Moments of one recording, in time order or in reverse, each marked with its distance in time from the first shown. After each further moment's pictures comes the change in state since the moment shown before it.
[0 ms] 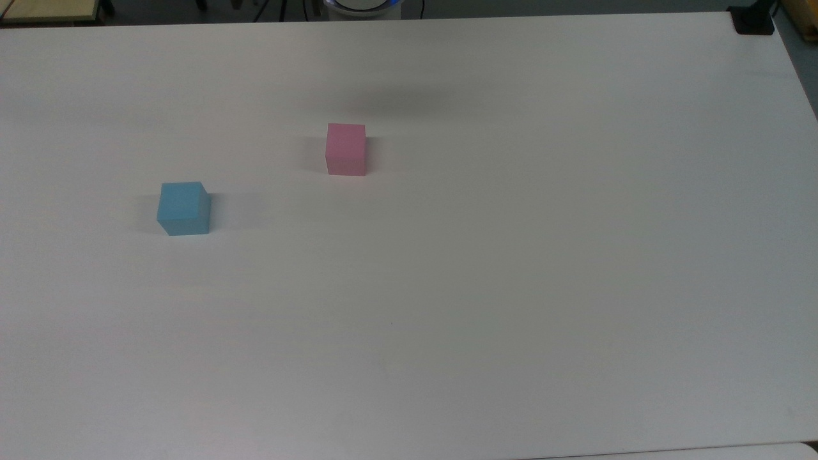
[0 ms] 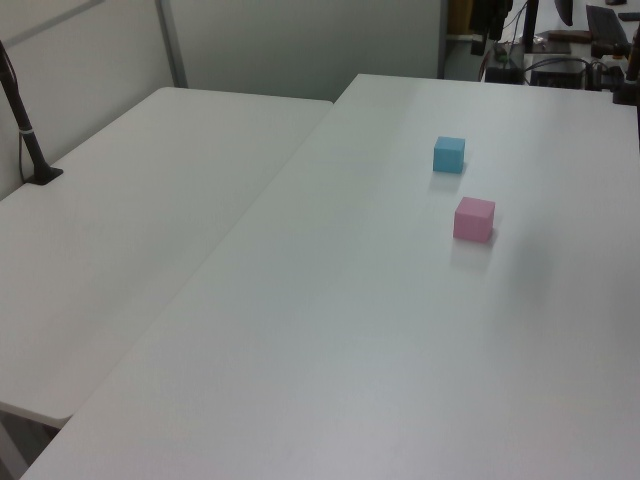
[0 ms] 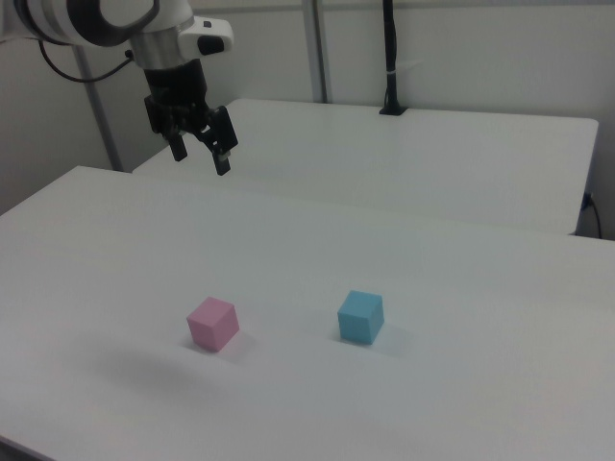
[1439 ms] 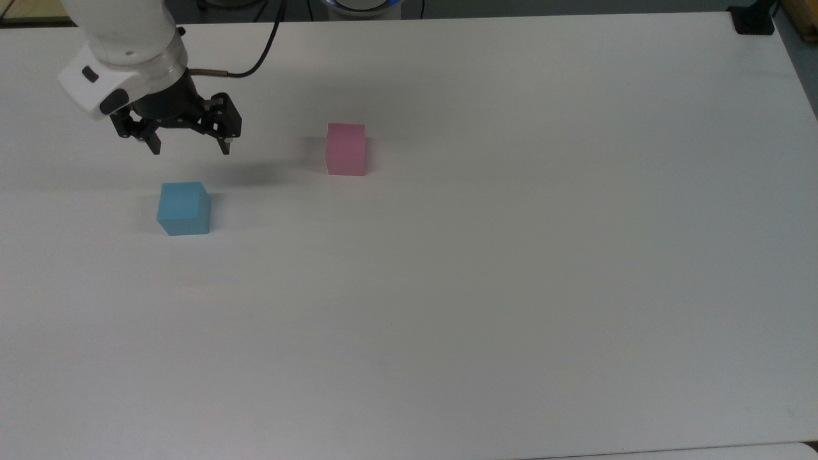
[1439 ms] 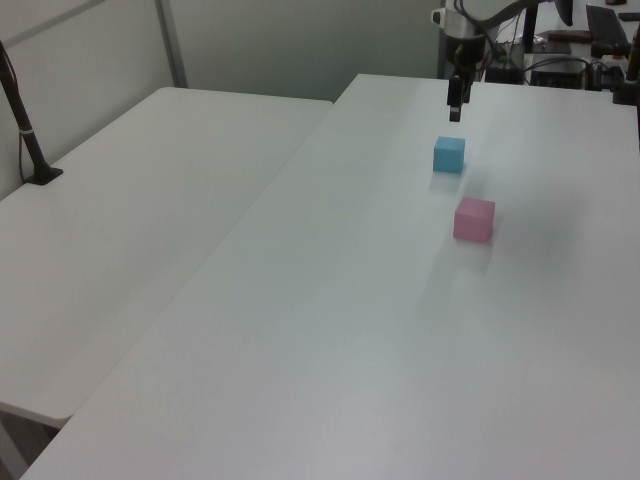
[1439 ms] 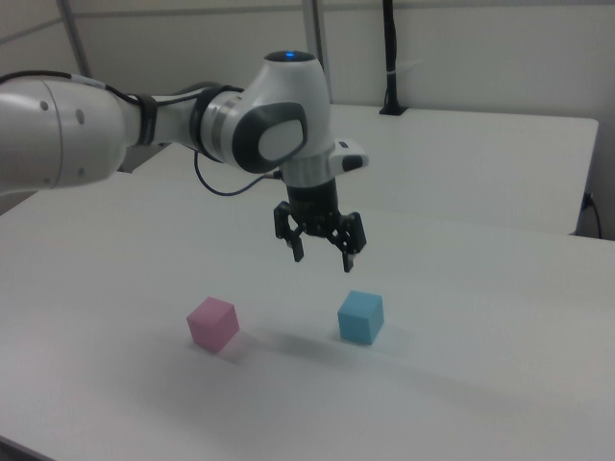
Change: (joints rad) arm -0.211 0.355 -0.010 -0.012 0.000 0.301 -0.380
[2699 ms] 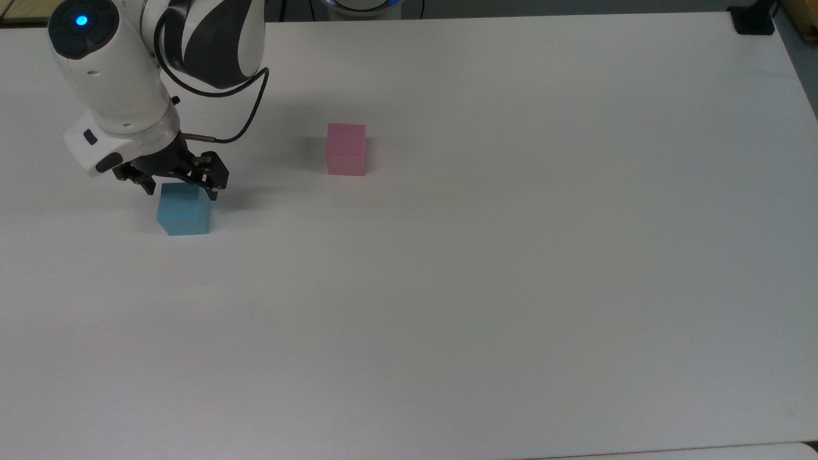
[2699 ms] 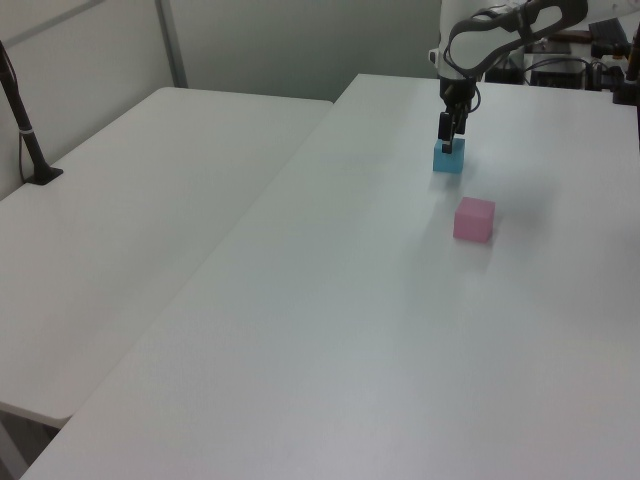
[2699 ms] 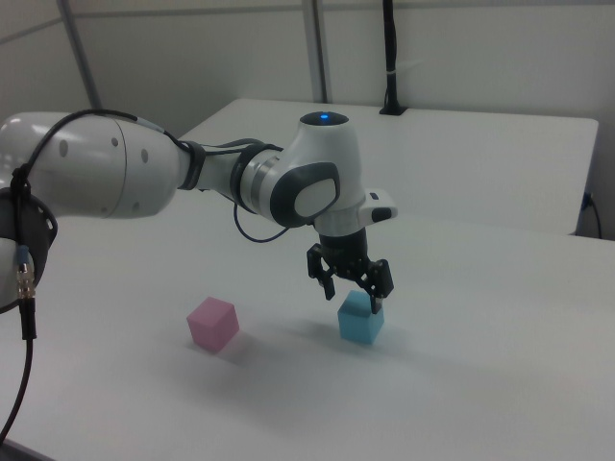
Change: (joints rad) arm -0.048 0.159 0.004 -0.001 0.000 0.166 0.056
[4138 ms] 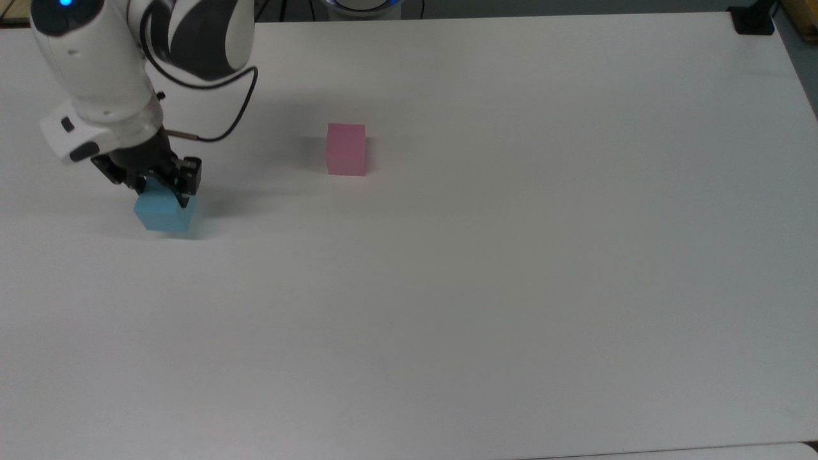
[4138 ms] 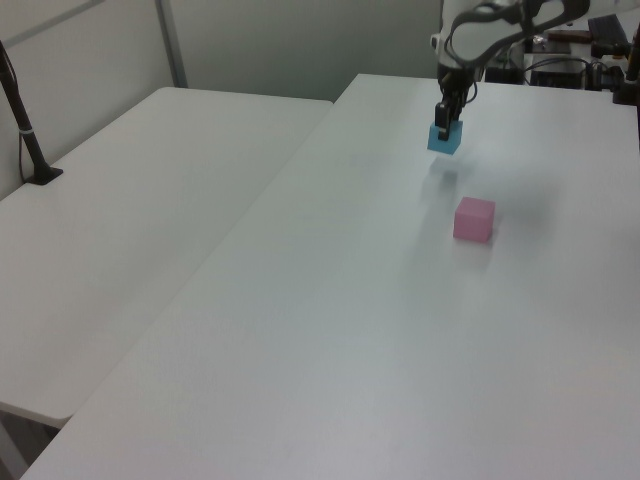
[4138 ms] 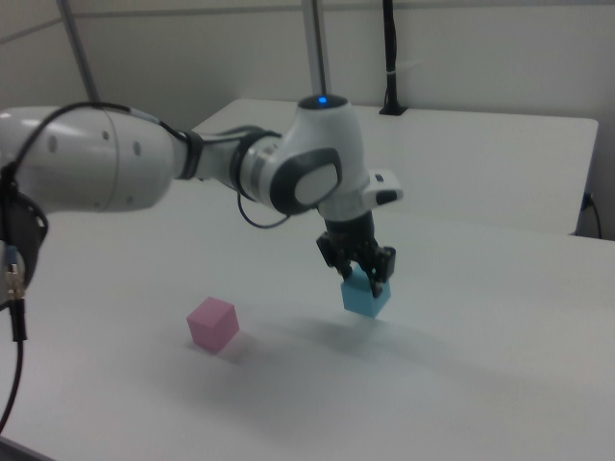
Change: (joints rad) arm -0.016 -0.026 0.003 0.024 0.000 0.030 0.040
